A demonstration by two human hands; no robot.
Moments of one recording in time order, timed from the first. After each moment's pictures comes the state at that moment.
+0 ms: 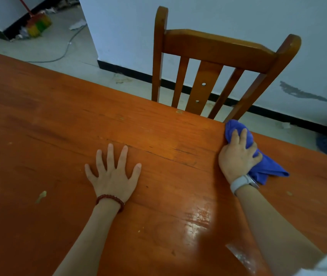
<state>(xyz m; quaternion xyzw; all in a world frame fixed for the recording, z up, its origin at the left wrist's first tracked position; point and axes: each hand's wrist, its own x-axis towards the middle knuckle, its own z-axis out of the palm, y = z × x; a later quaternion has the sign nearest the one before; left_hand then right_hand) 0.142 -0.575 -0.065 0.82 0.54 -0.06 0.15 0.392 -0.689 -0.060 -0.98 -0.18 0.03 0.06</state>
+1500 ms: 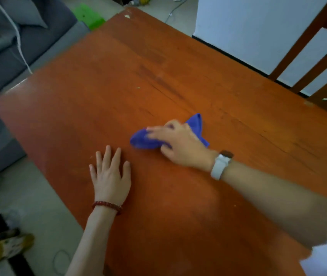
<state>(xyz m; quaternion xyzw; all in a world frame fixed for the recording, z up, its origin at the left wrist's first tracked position) -0.091 -0.596 -0.054 0.64 0.73 0.08 0.23 0.105 -0.550 -0.045 -0.50 -0.82 0.21 0.18</state>
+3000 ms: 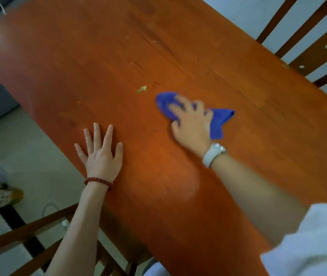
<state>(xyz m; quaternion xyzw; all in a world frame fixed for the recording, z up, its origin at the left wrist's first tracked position) -0.085 -0.689 -0.058 0.64 0.74 0.03 0.22 0.131 -0.655 -0.051 -0.72 -0.69 0.10 0.07</state>
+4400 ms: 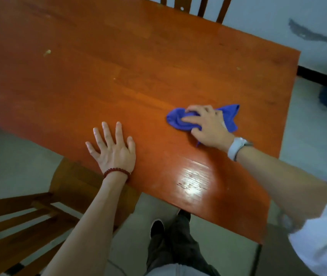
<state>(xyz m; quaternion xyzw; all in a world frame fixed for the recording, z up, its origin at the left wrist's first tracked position) 0.052 -0.912 -0.066 0.75 0.64 -0.02 0.14 0.292 -0.978 -0.045 -0.75 -0.63 0.17 0.11</state>
